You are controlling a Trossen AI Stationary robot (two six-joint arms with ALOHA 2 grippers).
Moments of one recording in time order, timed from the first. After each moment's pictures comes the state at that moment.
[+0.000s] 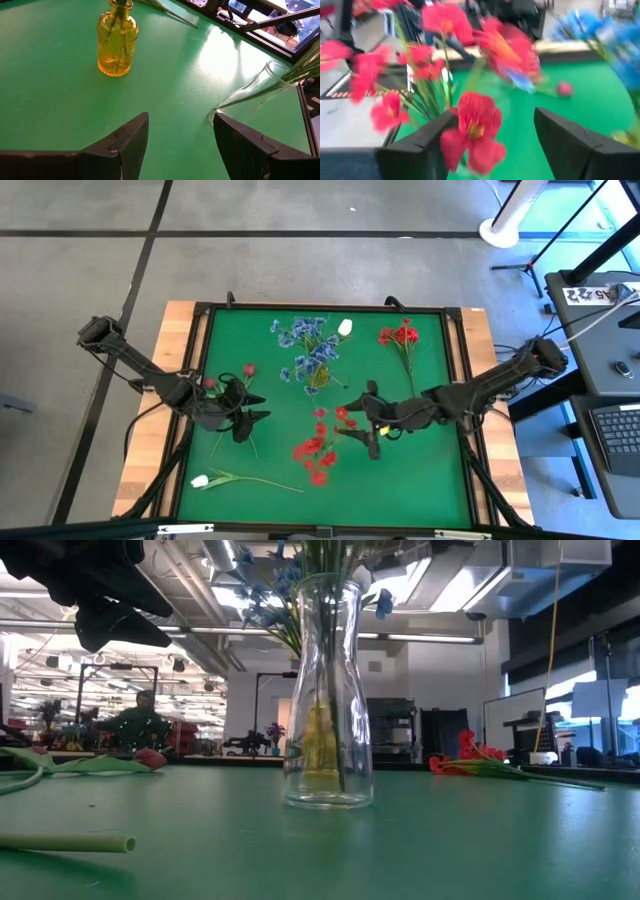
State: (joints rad) left arm -0.55 0.94 0.50 -0.23 -0.70 -0.86; right arm 0.43 1.37 0.99 0.07 0.38 0.22
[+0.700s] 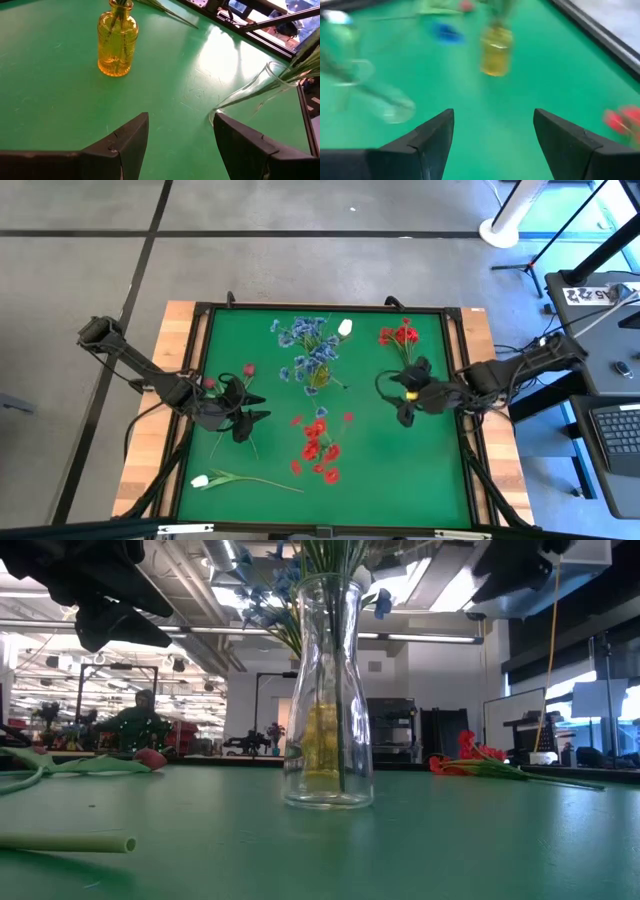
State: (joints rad) left arm -0.55 0.94 0.51 -0.23 -0.70 -0.86; right arm 0.37 1.06 0.99 -0.75 0.54 0.61
